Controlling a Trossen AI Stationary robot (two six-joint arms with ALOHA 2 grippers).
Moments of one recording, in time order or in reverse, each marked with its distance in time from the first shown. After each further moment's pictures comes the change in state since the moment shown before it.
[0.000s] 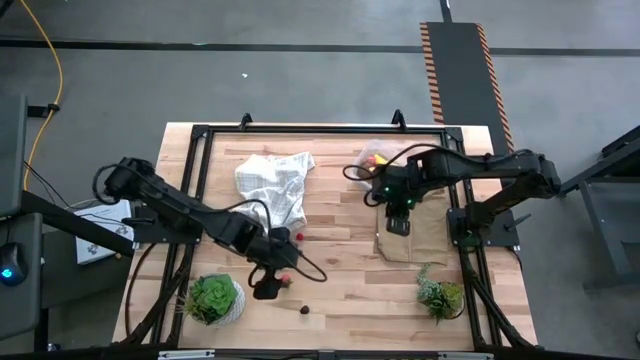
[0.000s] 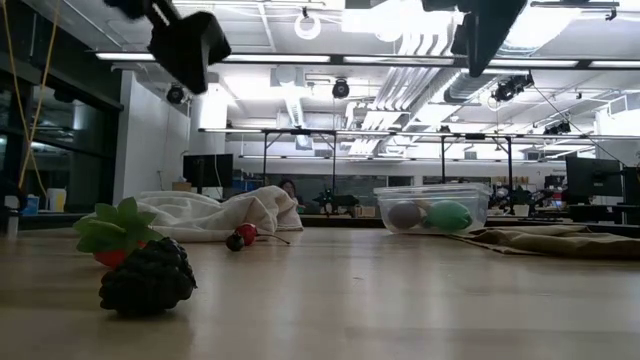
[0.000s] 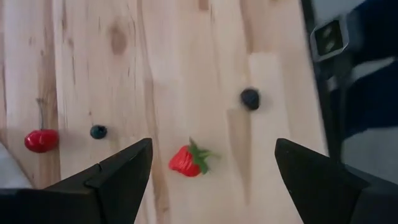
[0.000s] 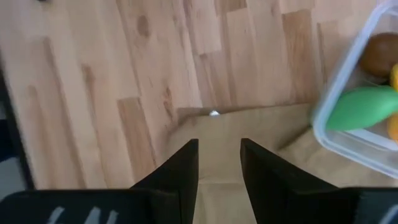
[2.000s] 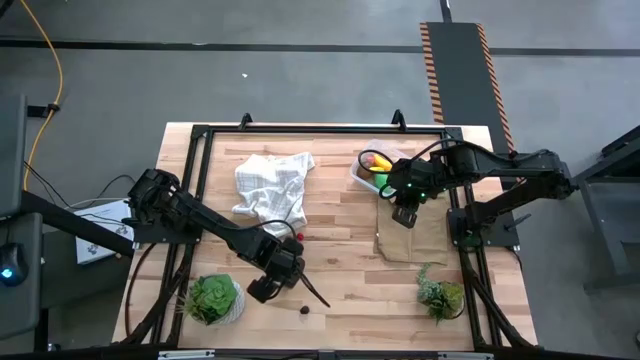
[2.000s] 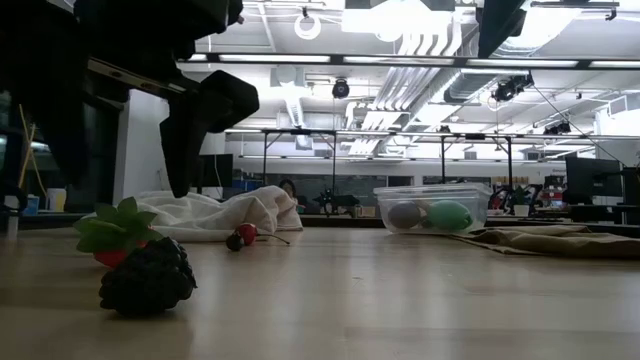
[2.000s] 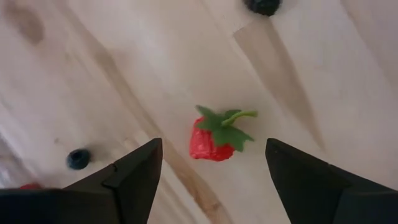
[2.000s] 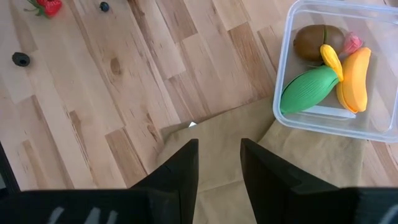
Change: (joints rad) left arm -0.003 0.210 -0.002 -0.028 0.037 0.528; right arm 0.022 -0.130 0.000 -0.026 0.152 0.234
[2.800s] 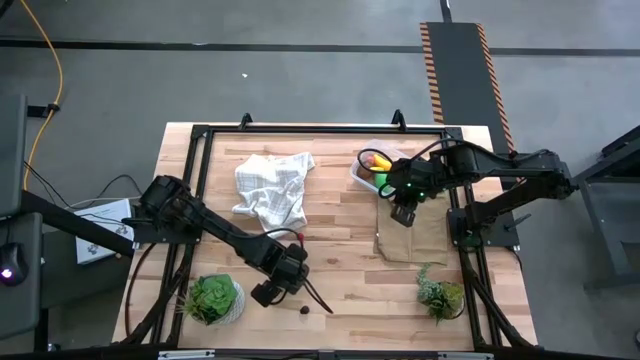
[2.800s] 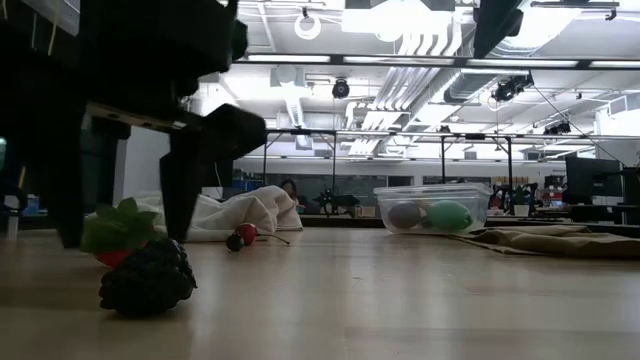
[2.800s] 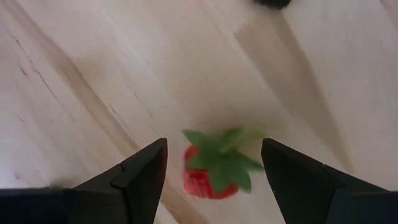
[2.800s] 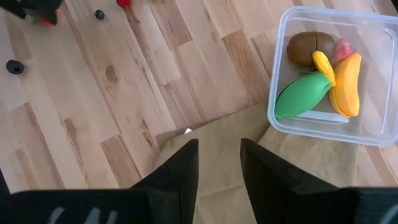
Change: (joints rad) left arm -0.011 0.103 0.002 0.076 0.006 0.028; right arm 0.000 0.001 0.000 0.014 0.027 0.004
